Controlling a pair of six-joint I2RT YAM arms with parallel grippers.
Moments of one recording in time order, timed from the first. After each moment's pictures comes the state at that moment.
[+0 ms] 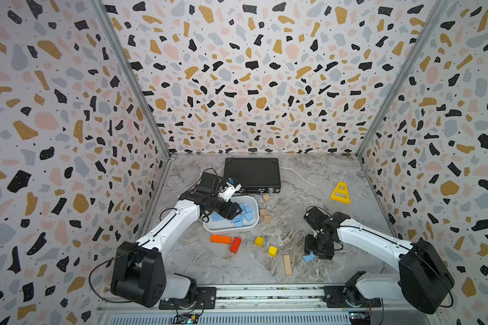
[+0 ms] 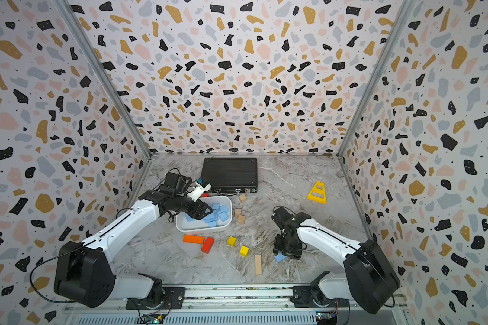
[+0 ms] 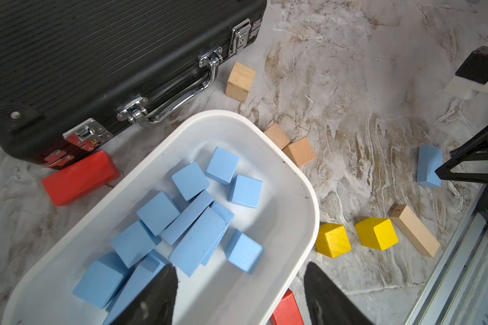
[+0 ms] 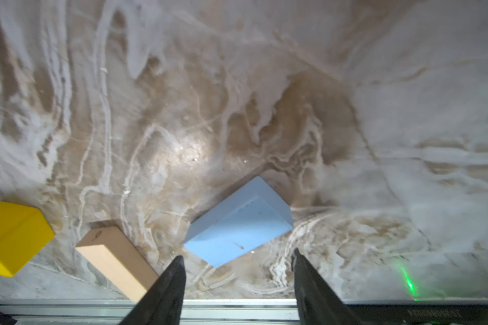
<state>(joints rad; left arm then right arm) -0.29 1.37 1.01 -0.64 0.43 0.25 0.63 1.33 0.73 -0.94 -0.18 0.83</state>
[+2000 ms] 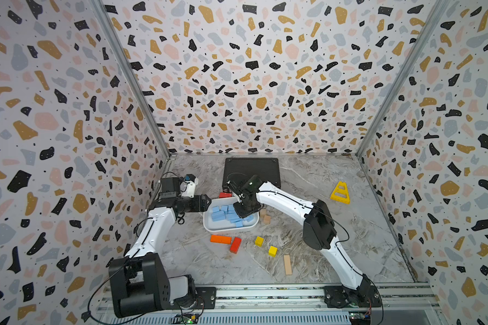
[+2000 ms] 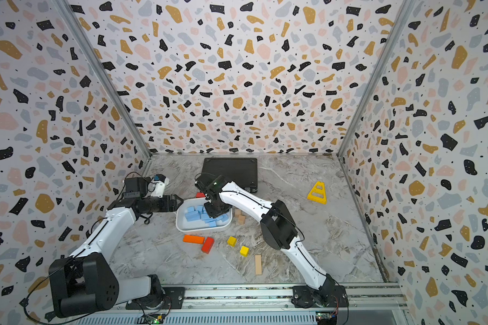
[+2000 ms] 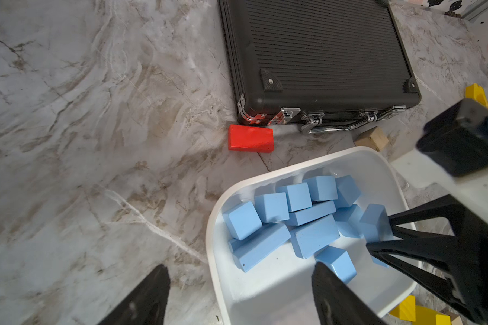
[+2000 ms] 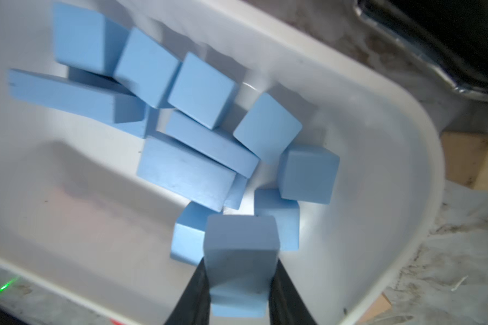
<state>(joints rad) 0.15 1.29 0.89 -0.53 0.46 0.08 0.94 2.38 2.24 -1.21 -0.02 0.38</state>
